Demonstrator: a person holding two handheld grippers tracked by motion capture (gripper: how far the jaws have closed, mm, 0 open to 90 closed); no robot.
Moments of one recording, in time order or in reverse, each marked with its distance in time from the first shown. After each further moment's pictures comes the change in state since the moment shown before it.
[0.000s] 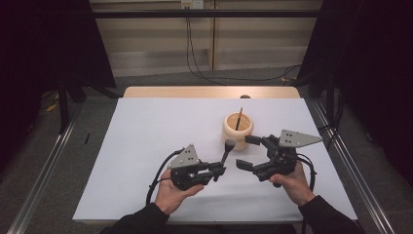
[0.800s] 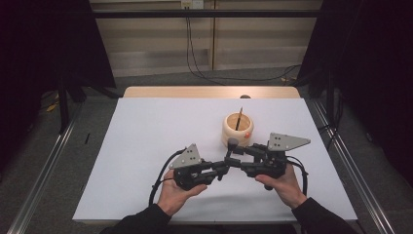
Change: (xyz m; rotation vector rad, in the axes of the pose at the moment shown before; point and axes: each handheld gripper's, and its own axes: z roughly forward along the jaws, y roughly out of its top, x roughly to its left) left arm -0.002 0.003 0.005 -0.042 -0.019 -0.005; right arm 0.011 -0.004 0.020 0.017 0.064 -0.003
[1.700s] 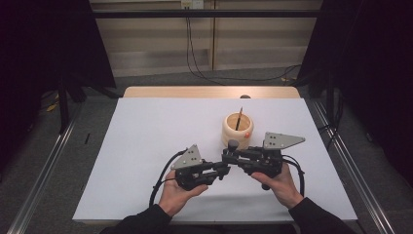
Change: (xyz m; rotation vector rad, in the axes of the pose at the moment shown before) left arm 0.002 -0.008 0.005 -0.004 0.004 -0.010; right arm -0.001 0.000 0.007 0.019 0.020 0.014
